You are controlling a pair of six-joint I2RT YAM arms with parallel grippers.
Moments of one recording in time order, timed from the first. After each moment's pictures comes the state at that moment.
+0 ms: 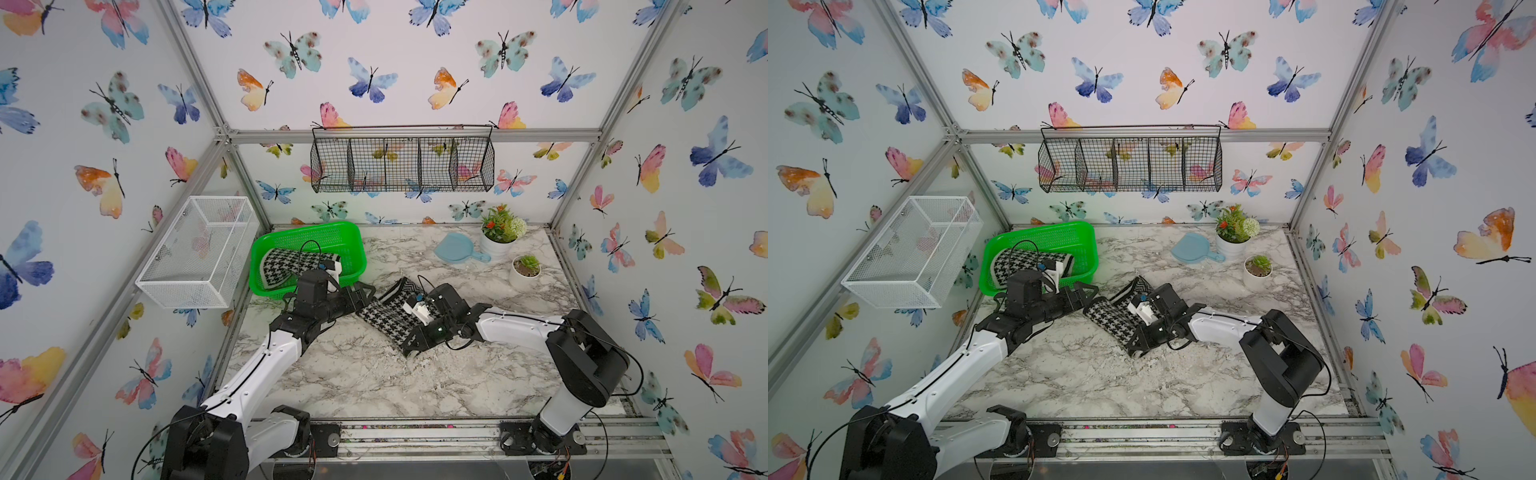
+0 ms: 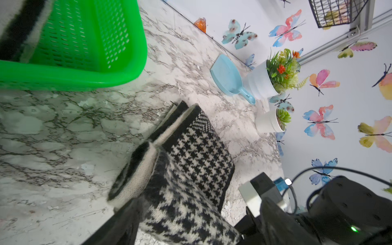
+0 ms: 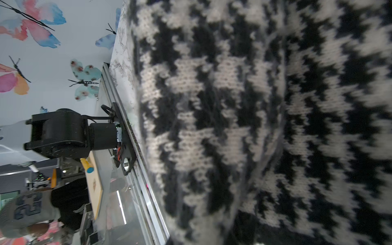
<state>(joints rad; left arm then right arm) -0.33 1.12 0.73 -0.17 0.37 -0.66 0.77 1.70 0.91 -0.17 -0.70 0.38</state>
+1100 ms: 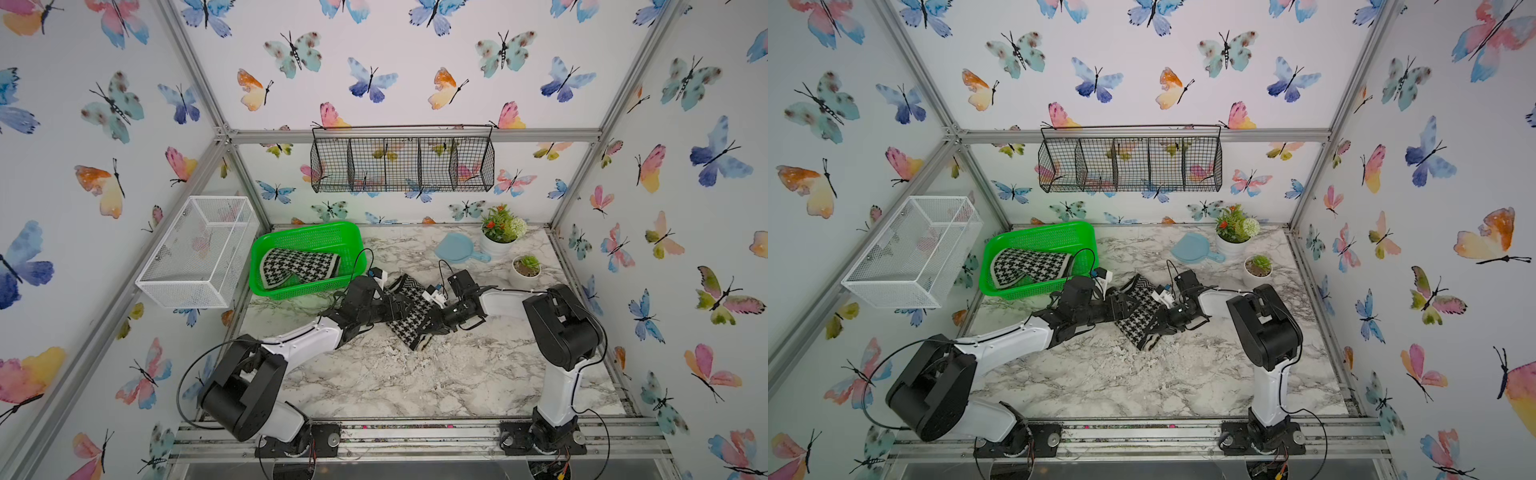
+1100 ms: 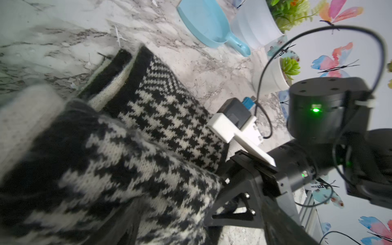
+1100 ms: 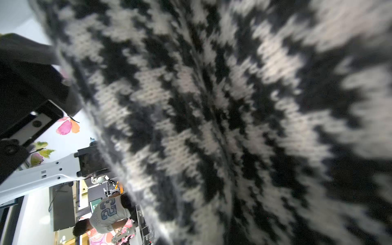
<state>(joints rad) -0.60 1.50 0.76 0.13 0.29 -0.68 0.51 1.93 1.05 -0.31 -0.89 0.35</state>
